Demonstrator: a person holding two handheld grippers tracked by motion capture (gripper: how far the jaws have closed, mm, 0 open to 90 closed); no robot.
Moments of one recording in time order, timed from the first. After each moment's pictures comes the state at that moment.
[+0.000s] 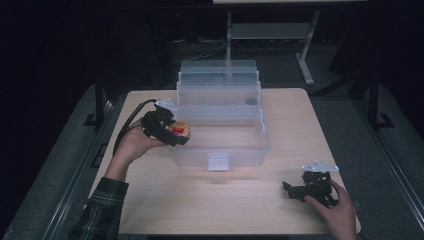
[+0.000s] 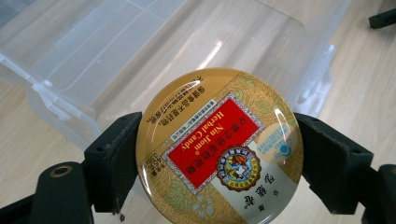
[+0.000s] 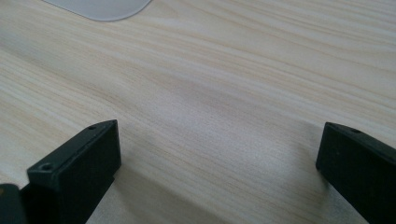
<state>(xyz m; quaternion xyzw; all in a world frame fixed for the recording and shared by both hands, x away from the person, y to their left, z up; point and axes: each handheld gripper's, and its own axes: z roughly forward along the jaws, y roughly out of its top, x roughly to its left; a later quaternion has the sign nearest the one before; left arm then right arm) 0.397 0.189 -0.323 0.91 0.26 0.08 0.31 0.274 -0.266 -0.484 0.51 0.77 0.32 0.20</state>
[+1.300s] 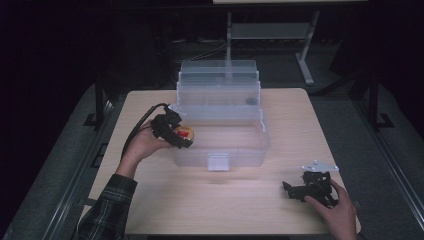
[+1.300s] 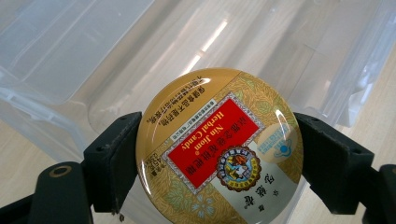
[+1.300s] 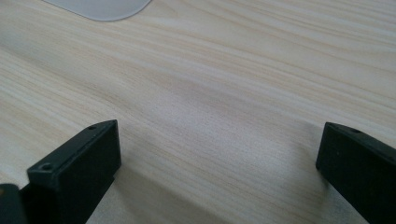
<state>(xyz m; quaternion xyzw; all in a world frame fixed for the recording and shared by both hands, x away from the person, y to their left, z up) 0.415 0.177 -0.354 0.92 0.26 0.07 0.27 0.274 -0.266 -0.484 0.51 0.77 0.32 0.20</state>
